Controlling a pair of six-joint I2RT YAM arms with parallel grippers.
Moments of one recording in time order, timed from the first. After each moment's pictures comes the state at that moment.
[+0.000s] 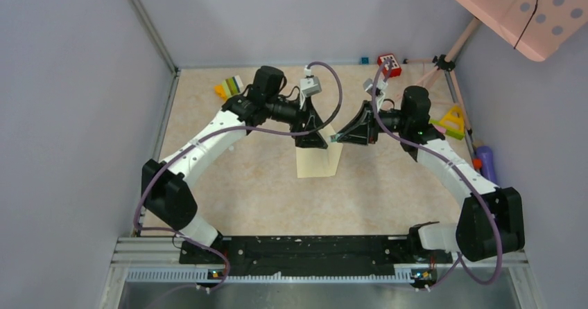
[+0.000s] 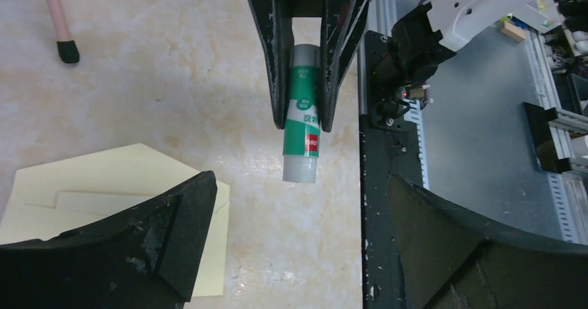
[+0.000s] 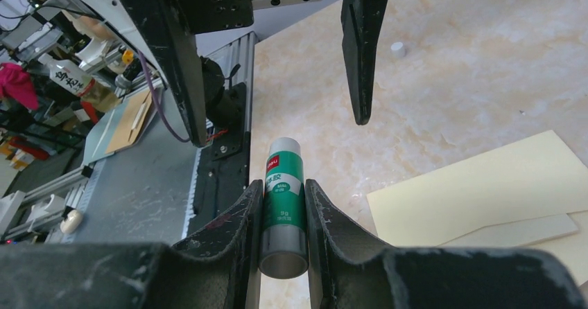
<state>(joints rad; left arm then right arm) -0.56 1.58 1.46 -0.48 0.99 0.15 0.24 1.29 0.88 0.22 -1.30 0.26</state>
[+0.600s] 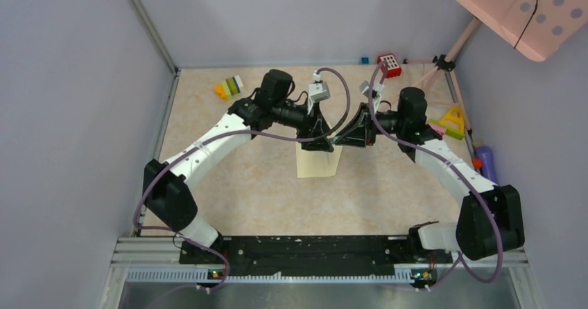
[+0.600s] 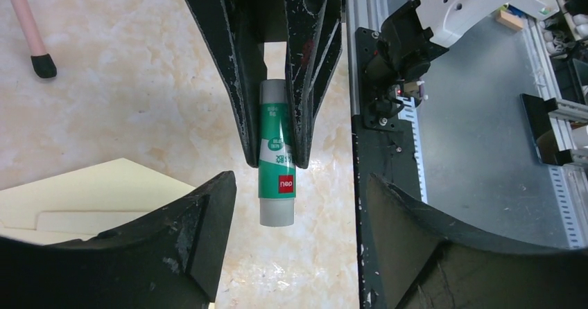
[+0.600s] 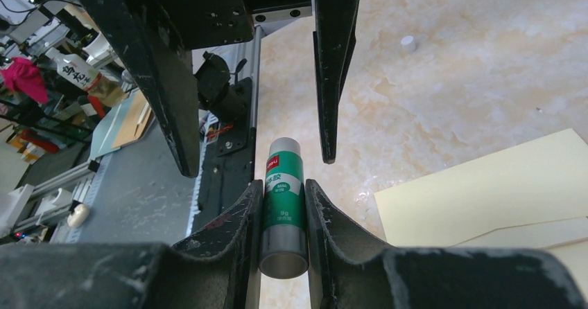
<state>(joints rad) -0.63 1.58 1.45 -0.43 0.98 0.10 0.26 1.30 0.86 0.22 -1.30 0.25</state>
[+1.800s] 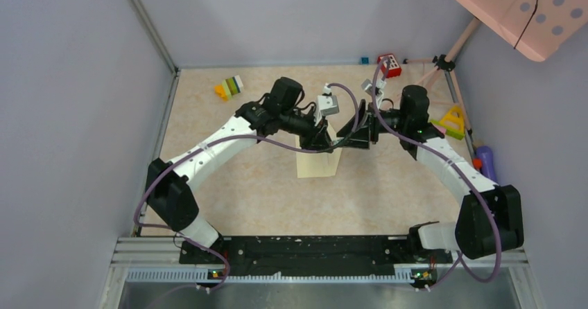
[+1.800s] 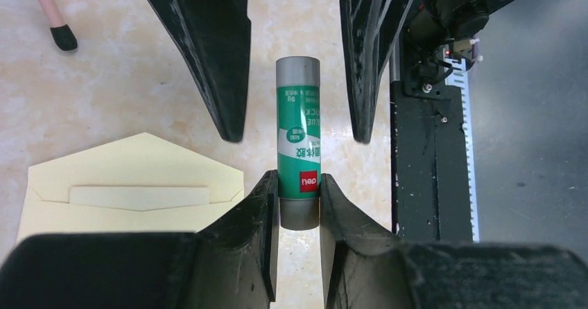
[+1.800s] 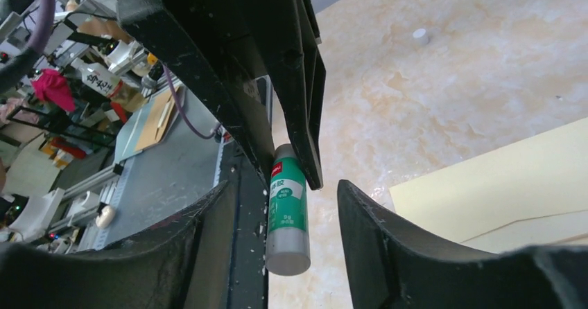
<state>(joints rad) -0.70 1.59 1.45 -0.54 0.82 0.27 0.24 1.31 0.88 0.18 -1.34 0.28</state>
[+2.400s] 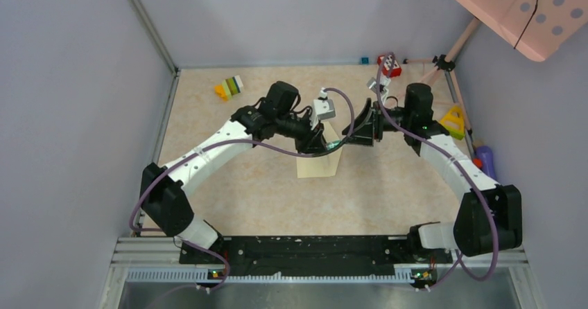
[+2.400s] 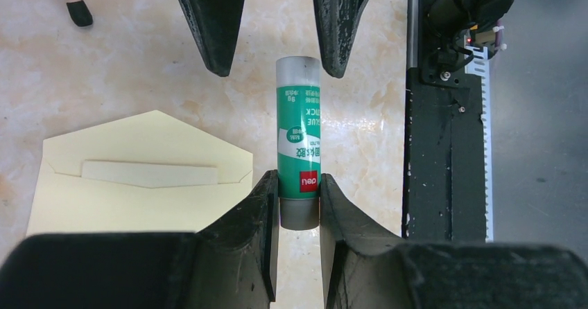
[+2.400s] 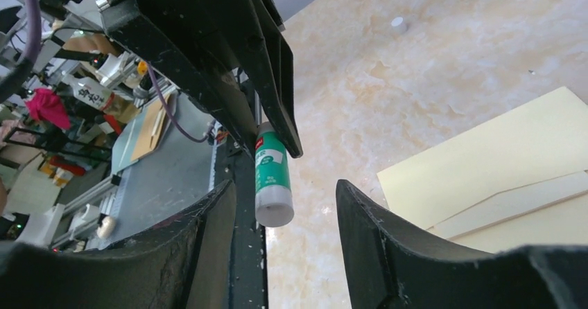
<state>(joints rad) -0.70 1.54 1.39 -0.54 0.74 0.29 0.17 1.32 0.92 0.06 -1.33 0.26</state>
